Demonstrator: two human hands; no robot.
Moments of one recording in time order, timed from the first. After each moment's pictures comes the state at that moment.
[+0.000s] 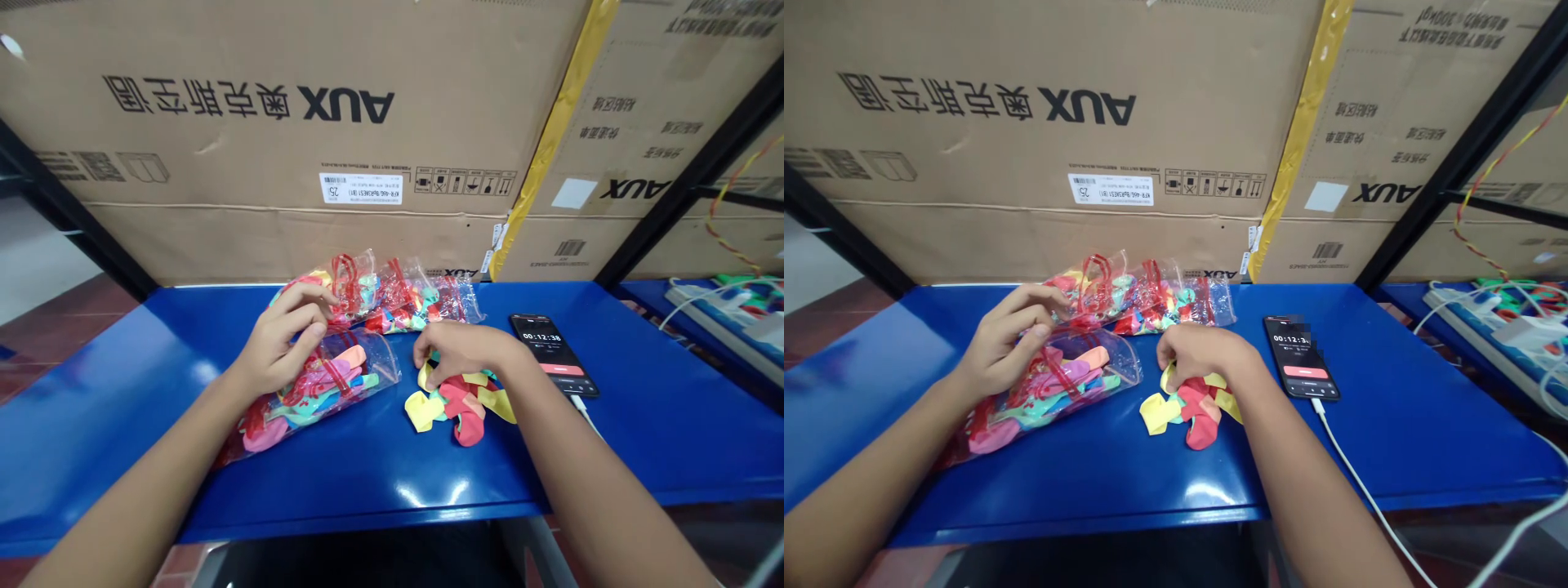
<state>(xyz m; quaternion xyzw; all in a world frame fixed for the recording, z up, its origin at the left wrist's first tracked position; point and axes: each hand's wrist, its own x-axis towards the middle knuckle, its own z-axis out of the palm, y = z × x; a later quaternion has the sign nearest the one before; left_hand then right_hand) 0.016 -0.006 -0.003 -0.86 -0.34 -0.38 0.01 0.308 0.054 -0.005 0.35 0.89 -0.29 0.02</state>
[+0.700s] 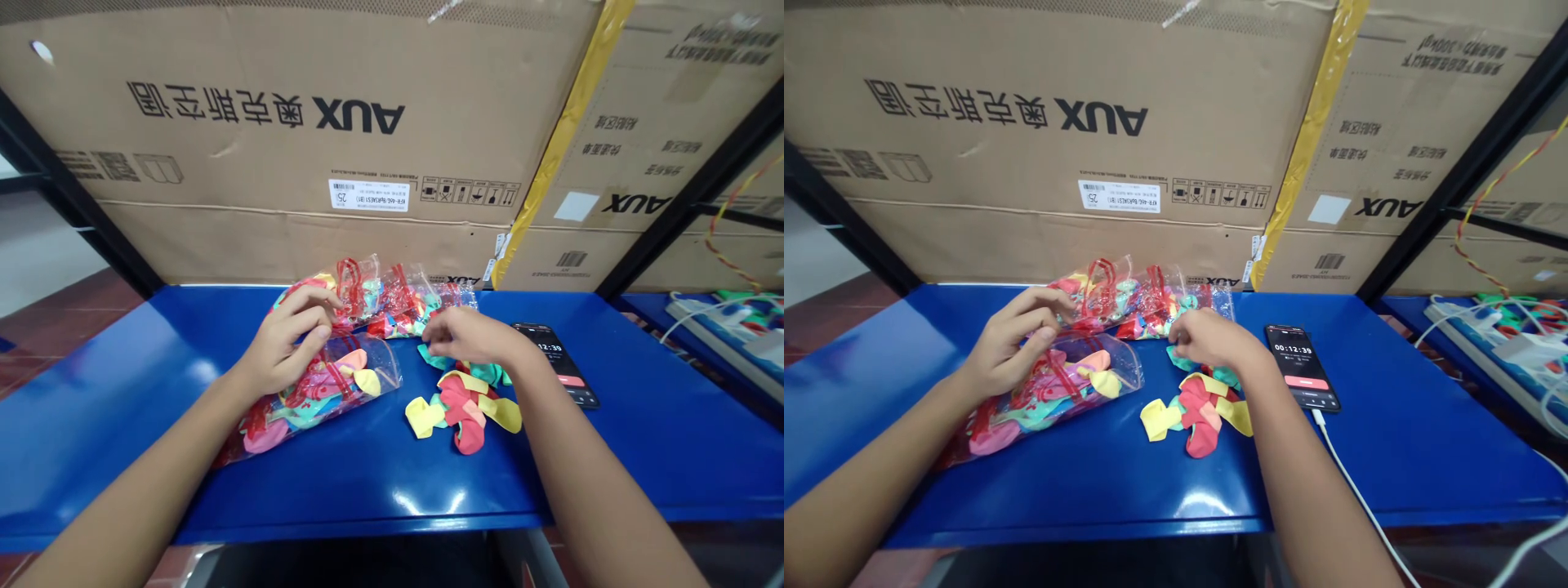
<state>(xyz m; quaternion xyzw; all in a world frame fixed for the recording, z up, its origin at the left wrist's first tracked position) 0.017 -0.007 -0.003 -0.86 -0.34 -0.39 0.00 0.313 0.061 0.000 0.38 0.89 -0.26 -0.08</state>
